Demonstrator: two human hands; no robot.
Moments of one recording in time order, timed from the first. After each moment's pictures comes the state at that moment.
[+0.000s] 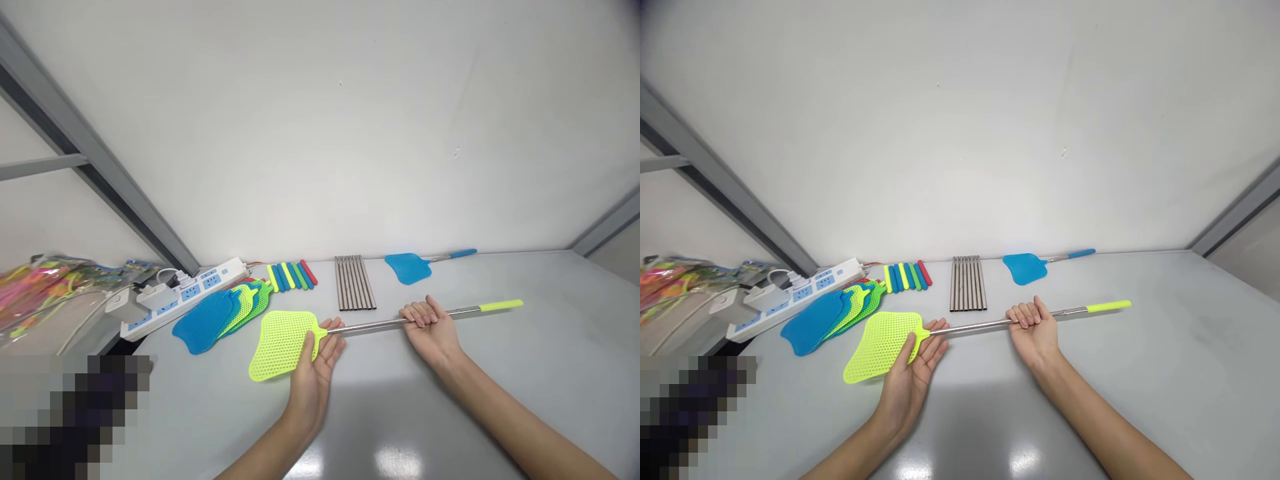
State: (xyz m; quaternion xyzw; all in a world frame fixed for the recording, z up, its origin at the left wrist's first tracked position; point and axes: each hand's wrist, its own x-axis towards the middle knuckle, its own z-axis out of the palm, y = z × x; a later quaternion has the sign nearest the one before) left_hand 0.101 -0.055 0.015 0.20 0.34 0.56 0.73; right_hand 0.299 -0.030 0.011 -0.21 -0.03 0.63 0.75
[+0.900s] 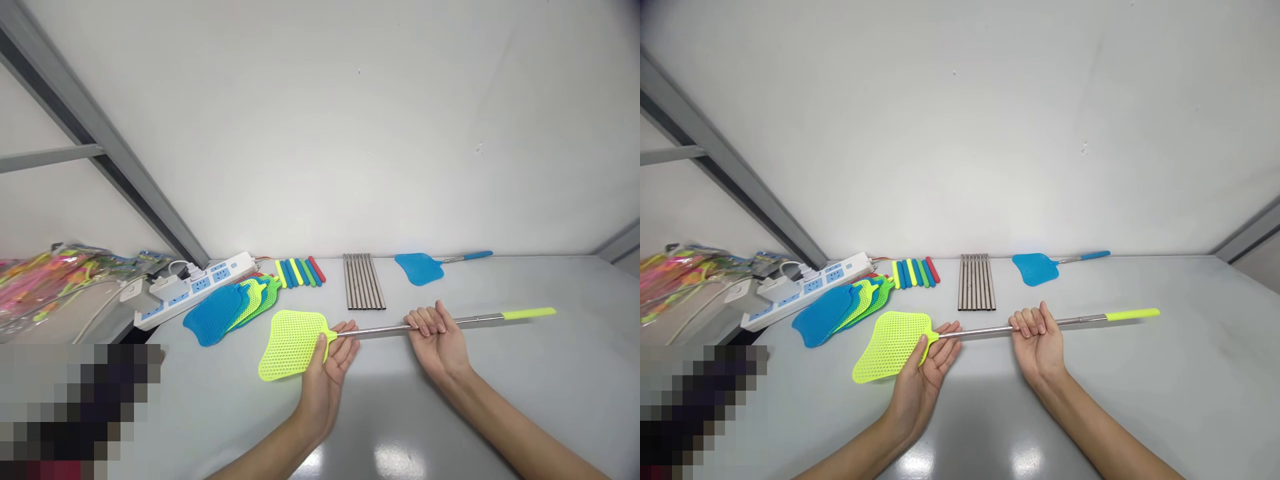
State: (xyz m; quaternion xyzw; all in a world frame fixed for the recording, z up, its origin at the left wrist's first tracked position) left_hand 0.102 -0.060 0.010 0.19 0.30 0.55 0.75; right_hand 0.281 -0.039 0.005 -0.20 -0.05 0.62 0.76
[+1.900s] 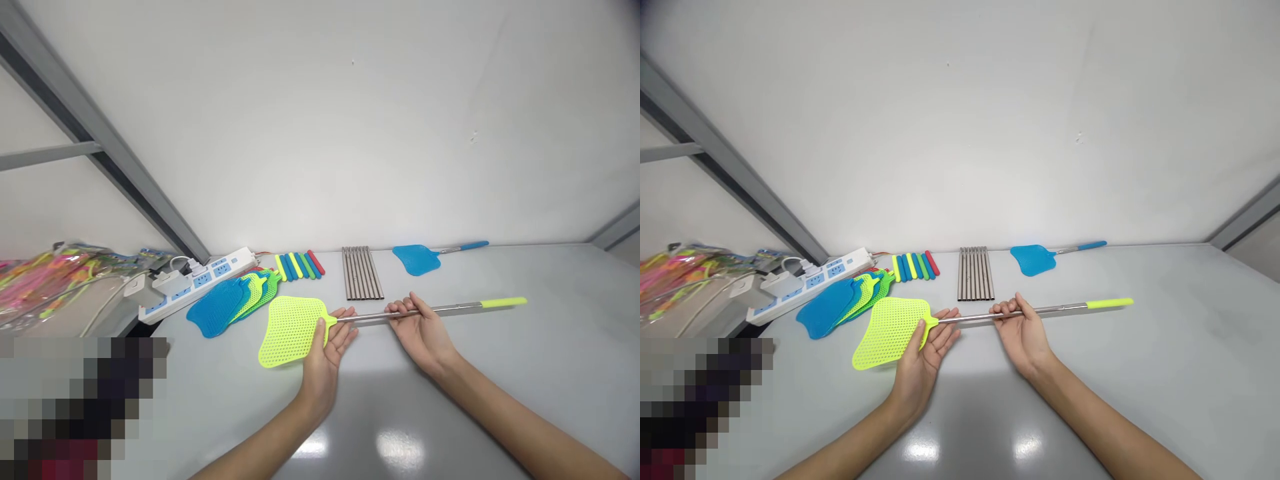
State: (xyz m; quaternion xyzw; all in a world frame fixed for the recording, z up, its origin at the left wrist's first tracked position) left_hand 0.104 -0.058 0.013 0.23 0.32 0.56 0.72; right_hand 0.265 -0.042 0.008 -0.23 -0.05 0.70 0.68
